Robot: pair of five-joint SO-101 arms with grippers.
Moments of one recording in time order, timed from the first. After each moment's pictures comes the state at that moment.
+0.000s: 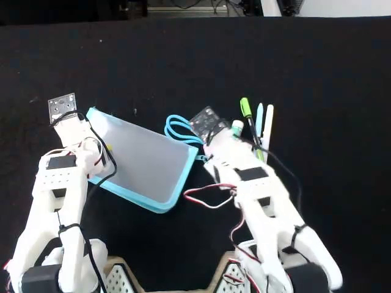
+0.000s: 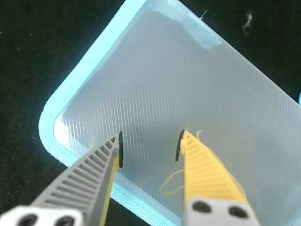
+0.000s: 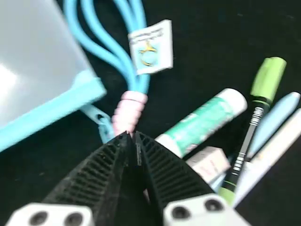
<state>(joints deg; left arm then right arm) -12.4 -31.0 58.8 39.1 7.7 -11.3 -29.8 69.5 22.5 27.3</state>
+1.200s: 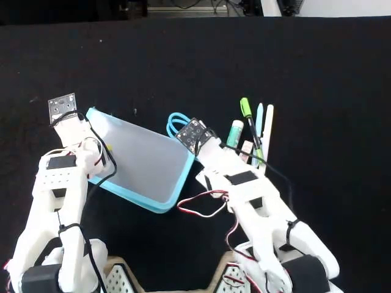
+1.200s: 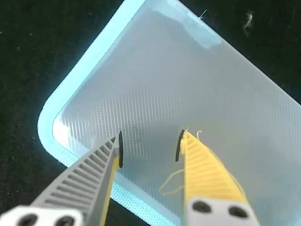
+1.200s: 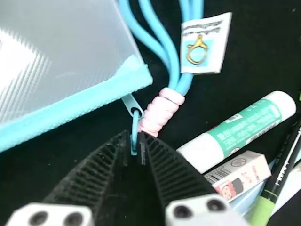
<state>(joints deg) -12.4 -30.8 58.8 39.1 7.7 -17.1 -25.2 71.3 22.7 28.4</state>
